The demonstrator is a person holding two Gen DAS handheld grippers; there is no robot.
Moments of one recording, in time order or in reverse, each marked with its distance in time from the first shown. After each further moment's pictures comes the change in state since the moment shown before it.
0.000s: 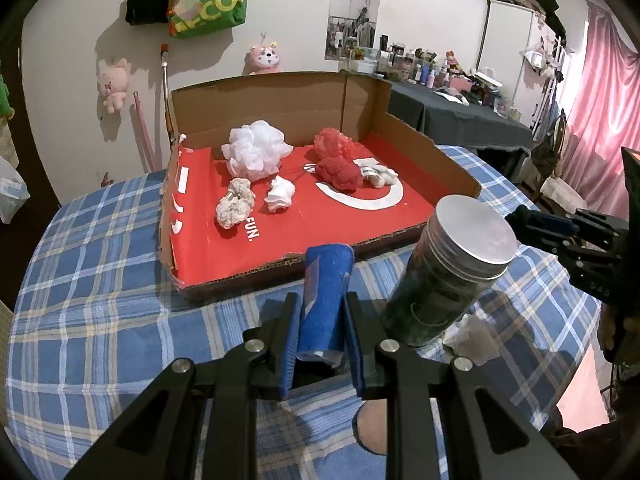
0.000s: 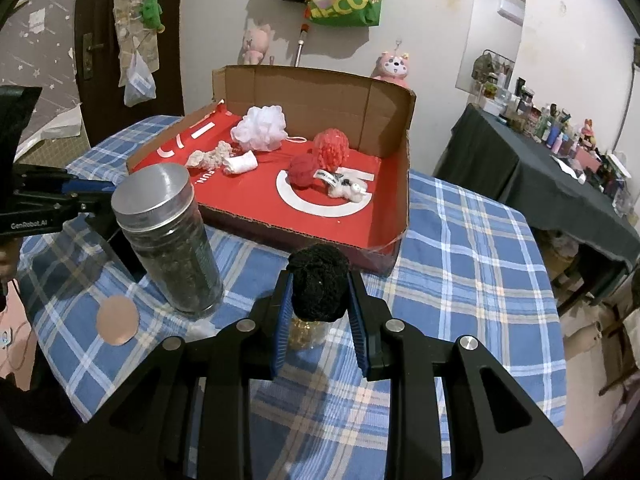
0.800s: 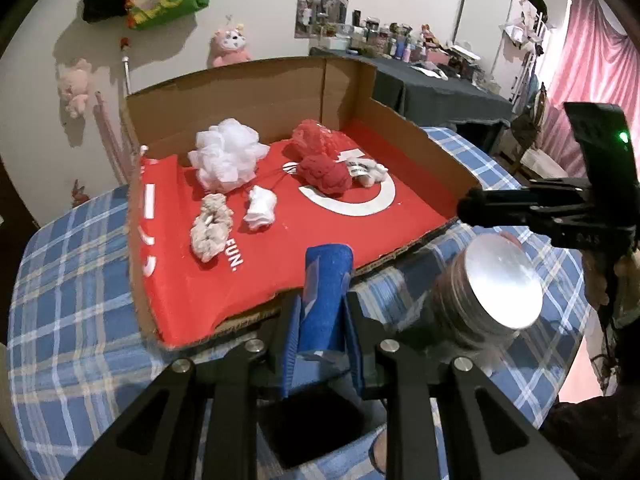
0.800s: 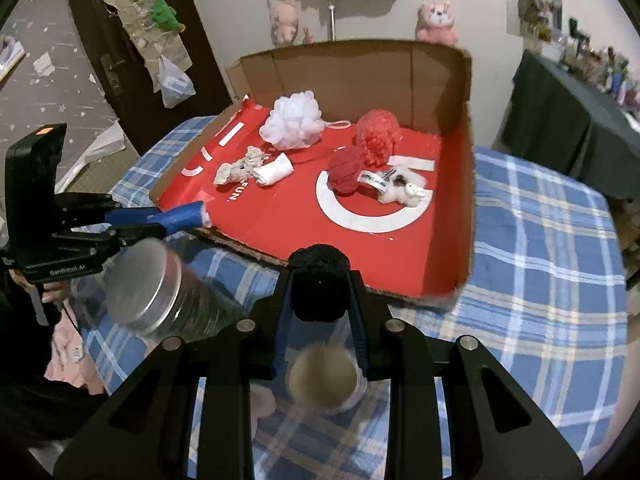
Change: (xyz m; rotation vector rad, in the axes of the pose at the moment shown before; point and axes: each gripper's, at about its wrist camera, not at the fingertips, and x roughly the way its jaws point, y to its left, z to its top) left arm 0.037 0.010 0.046 0.083 0.105 -0.097; right arm 0.055 -0.029 0.052 0.100 0.140 0.291
